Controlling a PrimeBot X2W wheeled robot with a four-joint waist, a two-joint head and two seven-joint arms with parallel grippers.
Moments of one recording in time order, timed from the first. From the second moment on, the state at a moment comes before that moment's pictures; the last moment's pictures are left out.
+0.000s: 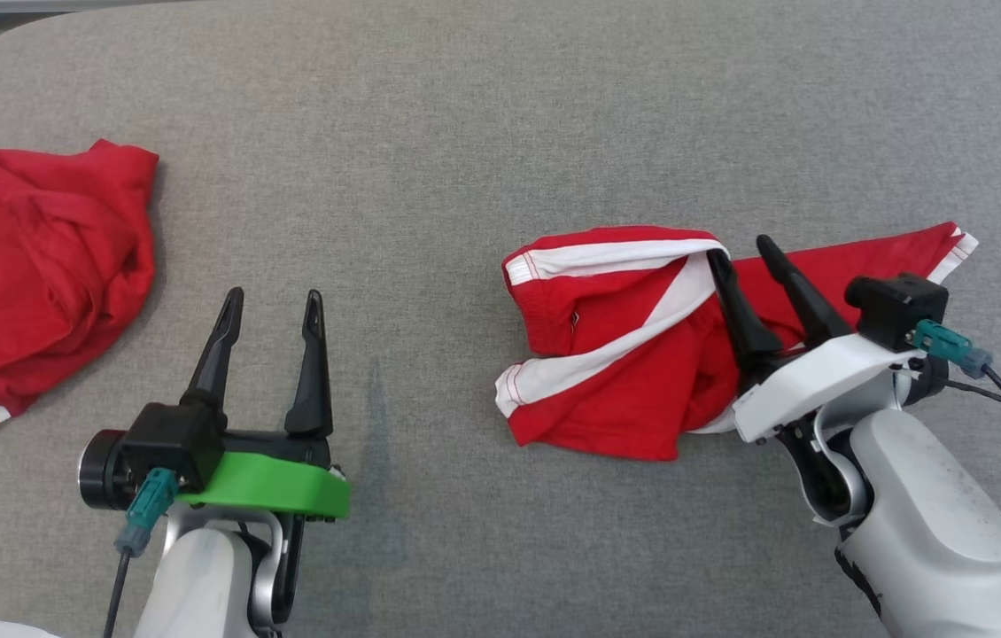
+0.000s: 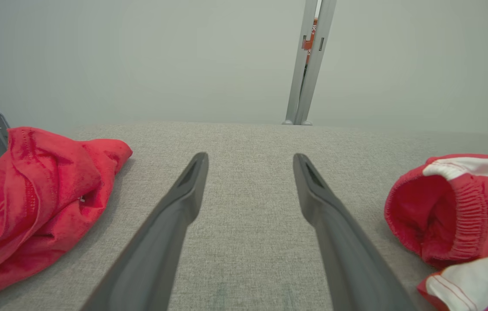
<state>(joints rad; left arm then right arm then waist) -0.22 0.05 -0.16 0.17 -0.22 -0.04 -0.26 -0.44 -0.19 0.31 0.42 0.53 0.13 -0.21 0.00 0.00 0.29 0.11</state>
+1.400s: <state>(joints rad) -0.13 0.08 -0.11 0.15 -0.17 -0.03 -0.26 -0.04 -0.09 -0.02 -0.07 0.15 0.13 -0.17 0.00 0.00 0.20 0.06</state>
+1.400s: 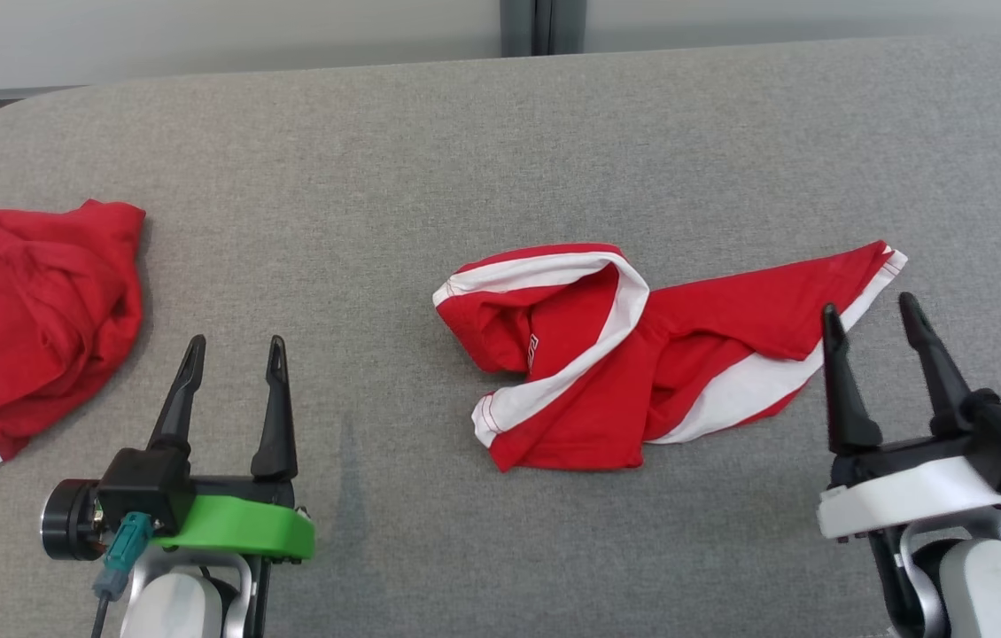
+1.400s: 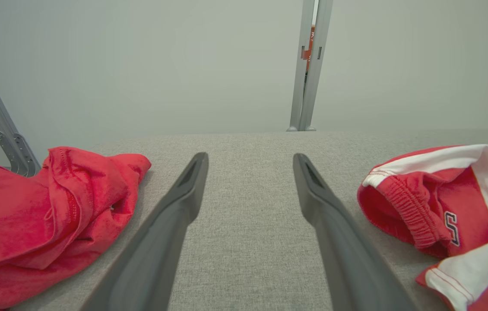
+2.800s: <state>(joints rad) -0.20 0.06 -0.12 0.14 -0.17 -0.03 -0.26 -0.30 -0.12 0.49 0.27 0.23 0.13 -0.25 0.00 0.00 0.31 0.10</state>
